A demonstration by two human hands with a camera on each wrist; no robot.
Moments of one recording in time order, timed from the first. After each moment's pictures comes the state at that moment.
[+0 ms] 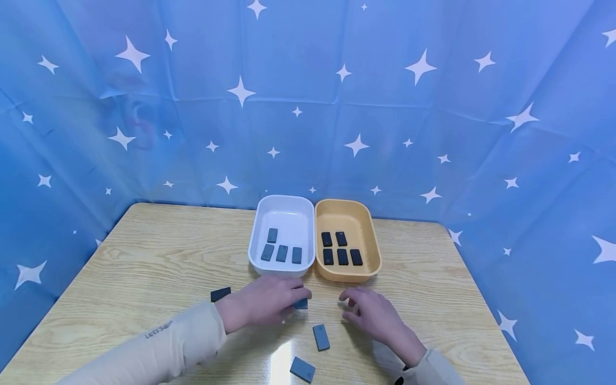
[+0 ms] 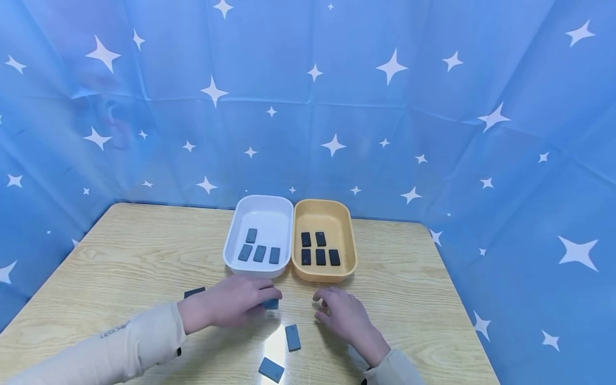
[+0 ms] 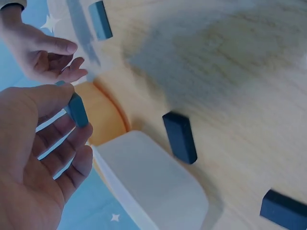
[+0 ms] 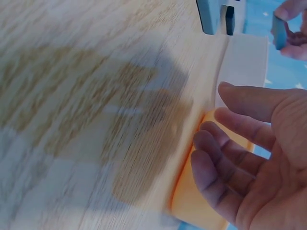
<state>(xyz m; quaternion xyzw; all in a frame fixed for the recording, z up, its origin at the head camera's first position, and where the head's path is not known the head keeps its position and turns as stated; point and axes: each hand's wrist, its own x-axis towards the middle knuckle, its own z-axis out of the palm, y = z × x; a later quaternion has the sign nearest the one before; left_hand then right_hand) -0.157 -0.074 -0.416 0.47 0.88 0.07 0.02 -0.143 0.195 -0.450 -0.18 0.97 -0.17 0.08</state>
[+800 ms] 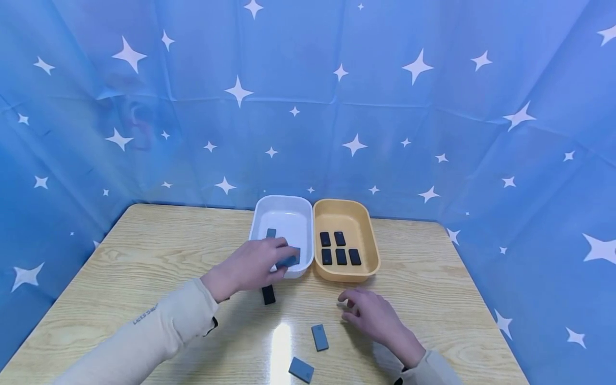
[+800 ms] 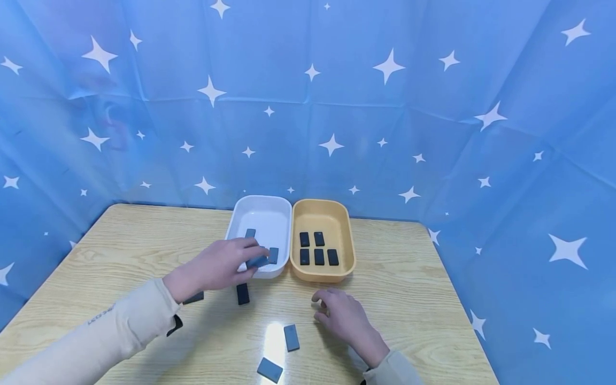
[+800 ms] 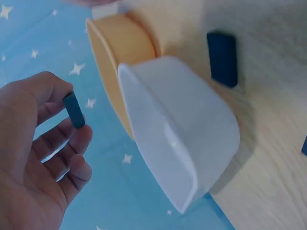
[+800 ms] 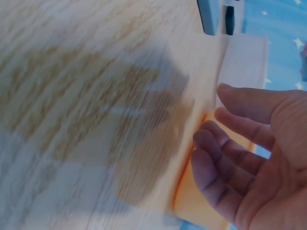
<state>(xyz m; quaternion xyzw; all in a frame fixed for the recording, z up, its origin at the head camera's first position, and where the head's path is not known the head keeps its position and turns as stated) -0.193 -0.094 -0.384 0.38 0.92 0.09 -0.07 -0.139 0.197 -0.451 -0.18 0.96 -0.18 0.07</state>
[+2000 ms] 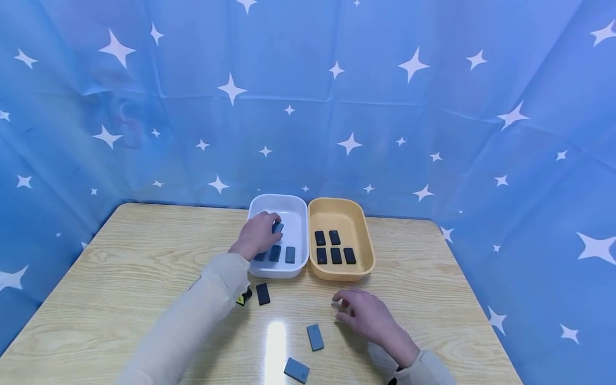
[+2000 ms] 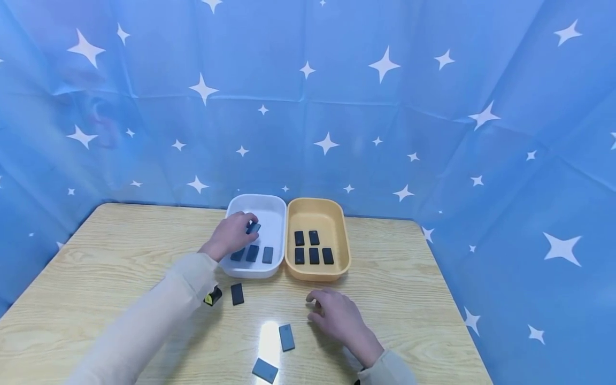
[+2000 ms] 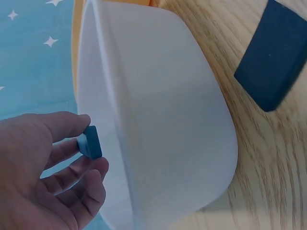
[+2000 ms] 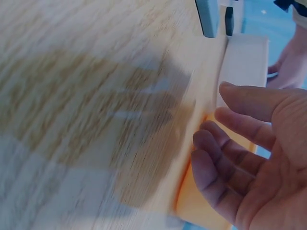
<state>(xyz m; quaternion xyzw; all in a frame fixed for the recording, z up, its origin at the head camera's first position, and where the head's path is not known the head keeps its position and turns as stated) -0.276 -0.074 -0.418 0.08 0.97 0.22 0.05 -0.141 0.197 -0.453 -0.18 0.96 -0.19 0.09</state>
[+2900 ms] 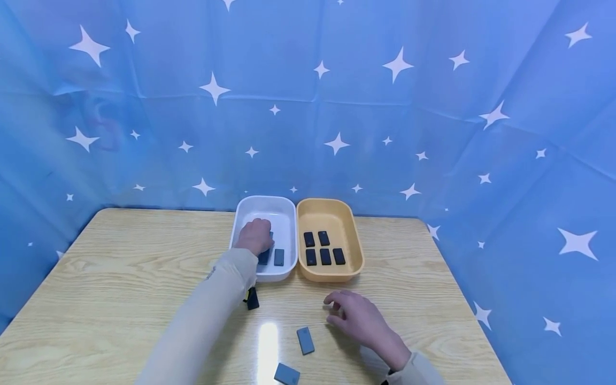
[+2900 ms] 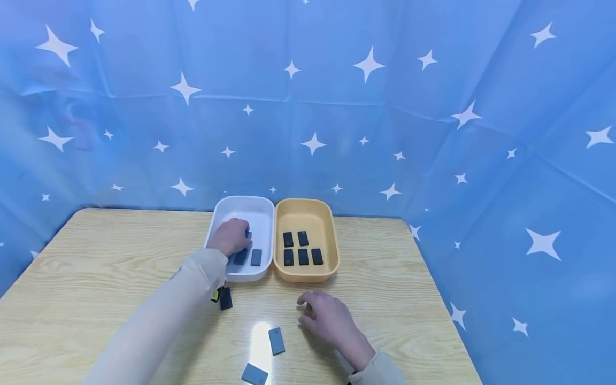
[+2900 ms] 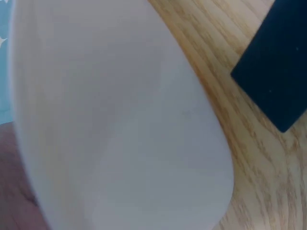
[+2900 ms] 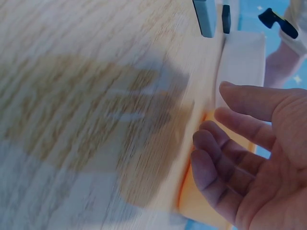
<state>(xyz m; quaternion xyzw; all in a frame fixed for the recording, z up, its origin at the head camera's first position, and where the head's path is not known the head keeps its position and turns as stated) -0.308 -0.052 -0.448 0.04 0.98 0.14 0.11 -0.136 0.200 -0.453 -0.18 0.96 -0.19 0.08</state>
